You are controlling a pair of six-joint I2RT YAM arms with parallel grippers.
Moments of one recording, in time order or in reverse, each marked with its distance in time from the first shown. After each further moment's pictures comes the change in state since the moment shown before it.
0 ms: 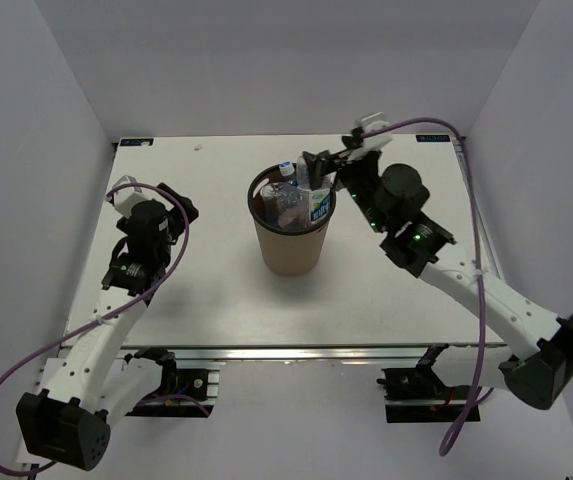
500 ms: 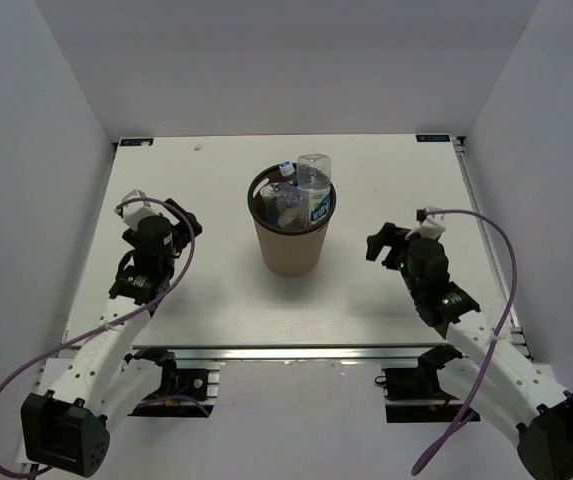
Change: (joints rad) left arm 0.000 -0.033 -0.151 0.088 0.018 0.052; right arm -0.323 -0.452 -0.717 -0.235 0.060 0.488
